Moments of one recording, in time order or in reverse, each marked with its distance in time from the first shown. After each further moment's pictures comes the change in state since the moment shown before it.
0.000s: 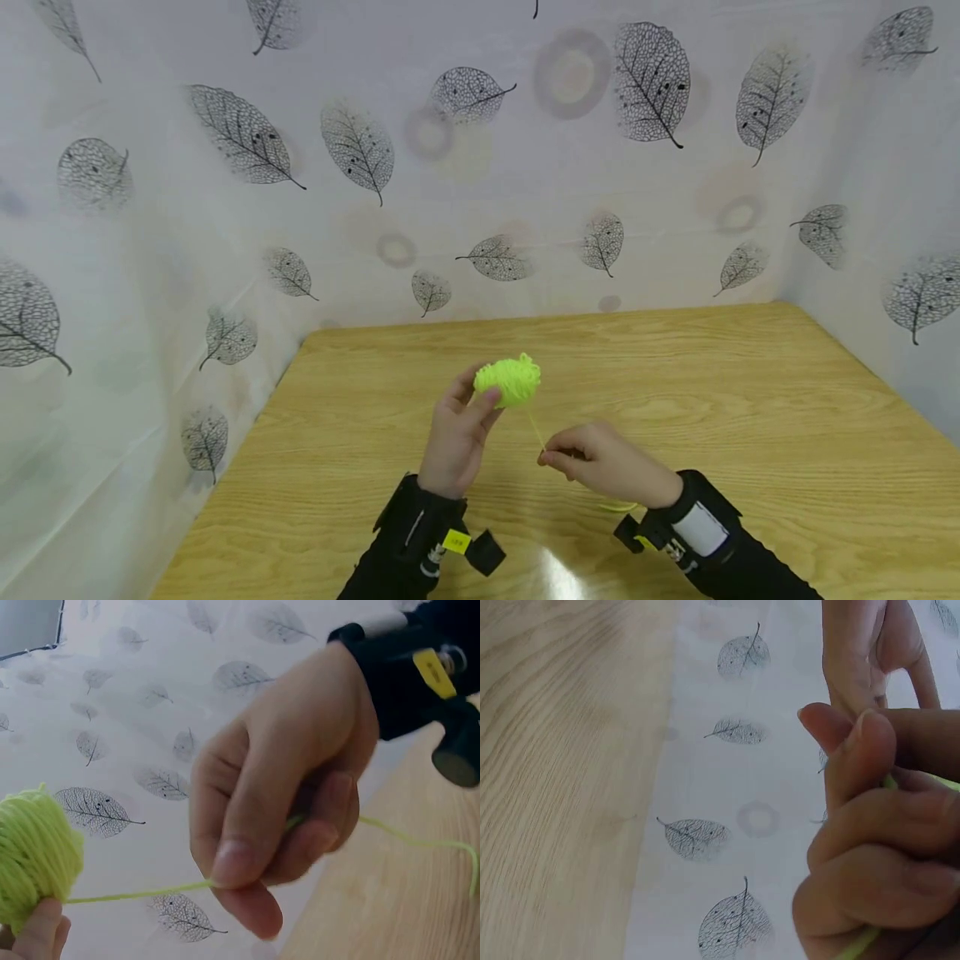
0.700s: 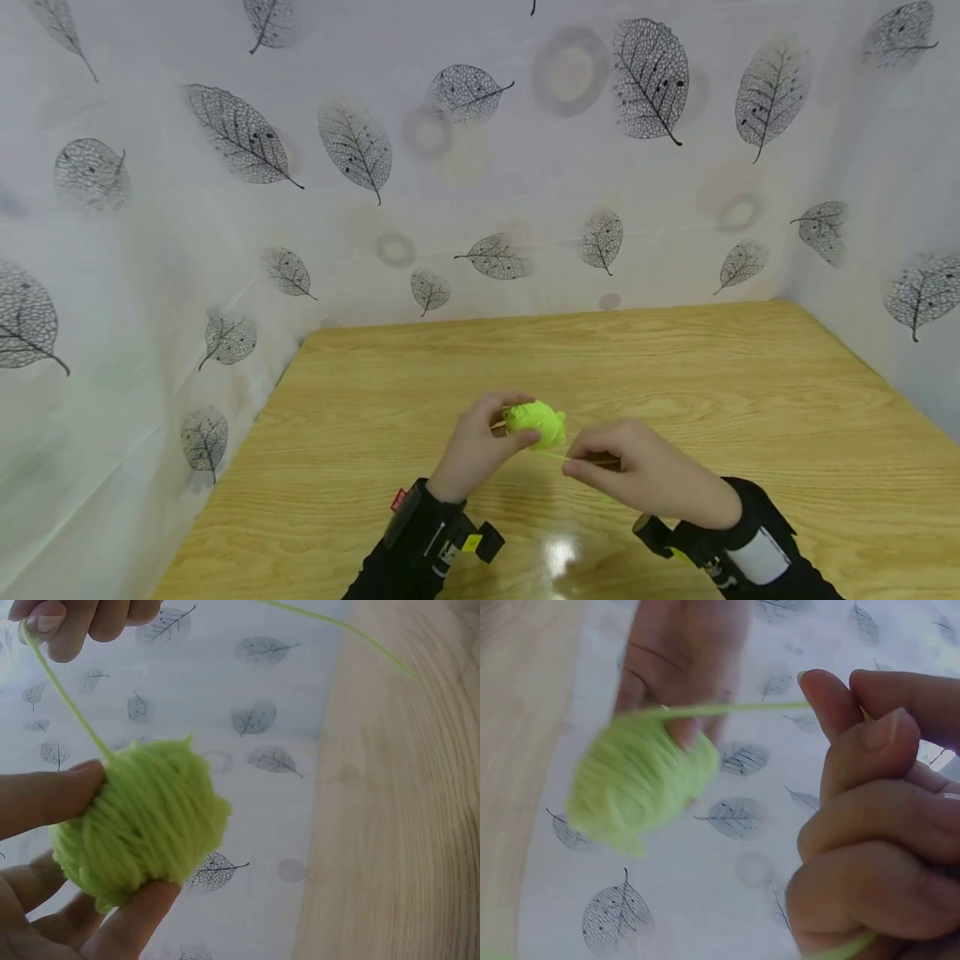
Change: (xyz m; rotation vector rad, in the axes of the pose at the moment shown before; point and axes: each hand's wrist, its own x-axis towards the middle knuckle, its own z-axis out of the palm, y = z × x) left_hand 0.000 -0.019 -0.008 0.811 -0.254 0.019; right_hand -0.025 -0.045 -0.030 0.019 0.060 -0.224
